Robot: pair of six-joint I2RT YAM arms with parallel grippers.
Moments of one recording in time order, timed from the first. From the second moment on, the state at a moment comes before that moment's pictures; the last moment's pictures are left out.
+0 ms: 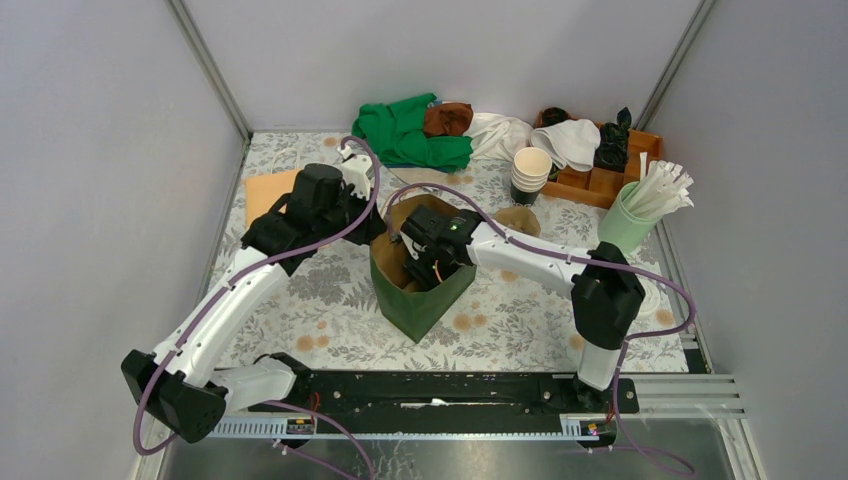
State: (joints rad) left arm -0.52 1.14 1.19 -0.66 0.20 -0.19; right arm 0.95 1.81 1.46 -0.92 -0.05 0.10
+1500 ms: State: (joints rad) left arm -0.59 1.13 1.19 -0.64 0.28 -0.23; right arm 0.96 1.62 1.53 -0.95 0.00 0.12
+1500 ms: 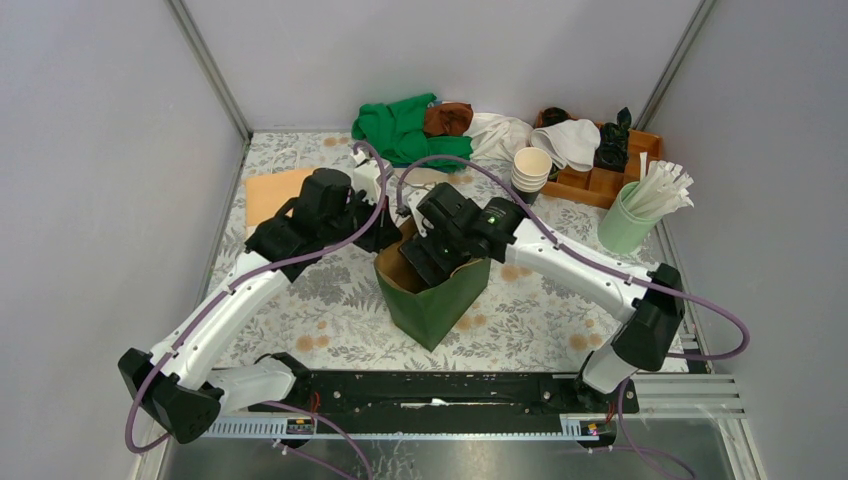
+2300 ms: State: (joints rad) left arm -0.60 1.11 1.19 -0.66 0.26 -0.26; right arm 0.96 1.24 1.14 -0.28 0.11 0.13
